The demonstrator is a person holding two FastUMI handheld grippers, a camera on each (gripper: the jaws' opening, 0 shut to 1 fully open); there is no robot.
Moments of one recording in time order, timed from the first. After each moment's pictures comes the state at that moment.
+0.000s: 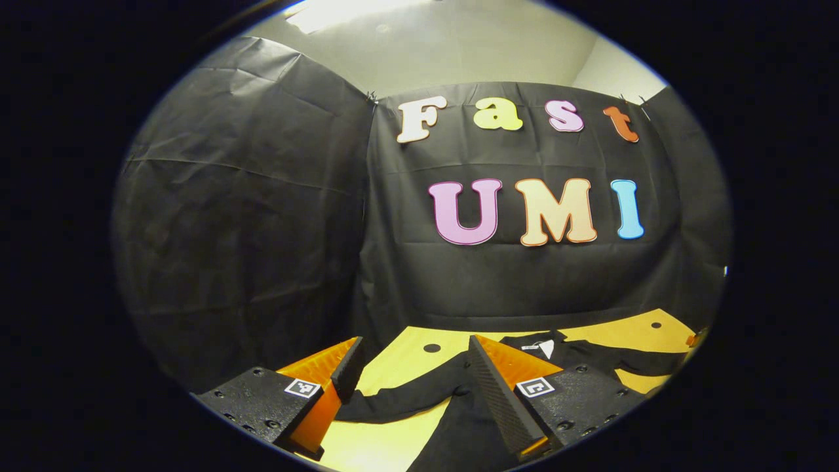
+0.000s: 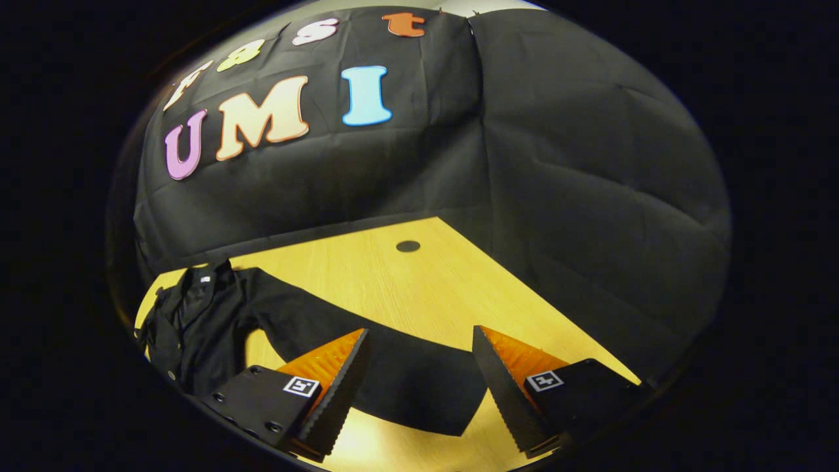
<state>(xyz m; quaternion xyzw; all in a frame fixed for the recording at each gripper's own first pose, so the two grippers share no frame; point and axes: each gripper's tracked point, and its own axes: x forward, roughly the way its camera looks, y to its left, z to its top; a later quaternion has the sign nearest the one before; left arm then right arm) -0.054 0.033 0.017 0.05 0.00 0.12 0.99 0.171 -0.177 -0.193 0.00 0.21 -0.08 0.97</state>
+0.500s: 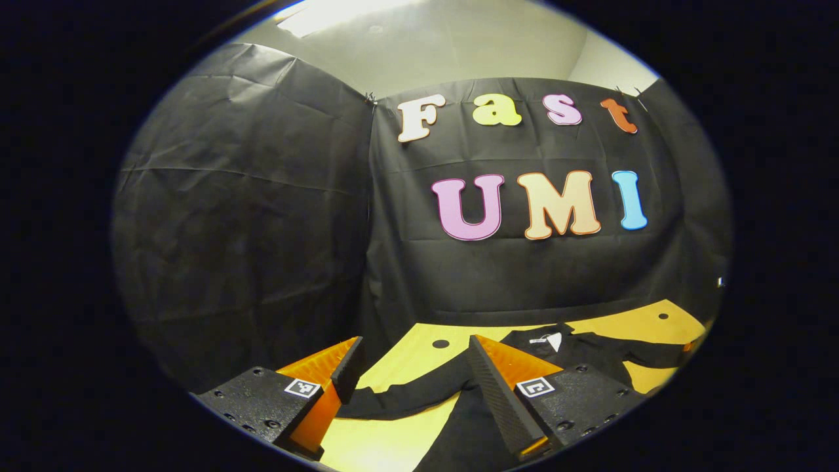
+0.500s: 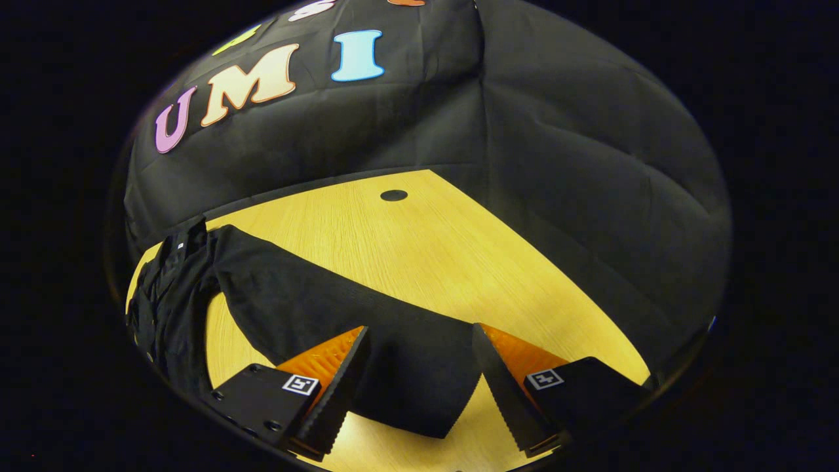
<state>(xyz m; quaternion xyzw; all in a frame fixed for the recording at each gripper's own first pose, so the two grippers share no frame) -0.067 0.037 0.012 0.07 0.01 0.14 0.99 0.179 -0.197 -0.247 0.00 0.29 -0.09 0.95</state>
